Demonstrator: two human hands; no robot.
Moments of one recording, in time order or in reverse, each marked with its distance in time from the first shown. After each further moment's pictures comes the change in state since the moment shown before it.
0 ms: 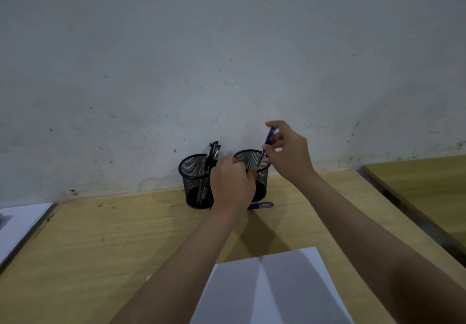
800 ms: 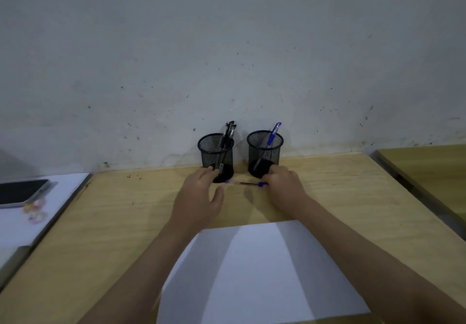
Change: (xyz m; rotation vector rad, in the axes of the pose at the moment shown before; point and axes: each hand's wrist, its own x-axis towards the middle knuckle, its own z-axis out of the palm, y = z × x) left_hand -0.086 -0.080 -0.067 -0.140 -0.119 -0.005; right_hand -0.094 0.023 0.043 -0.686 -0.532 -0.100
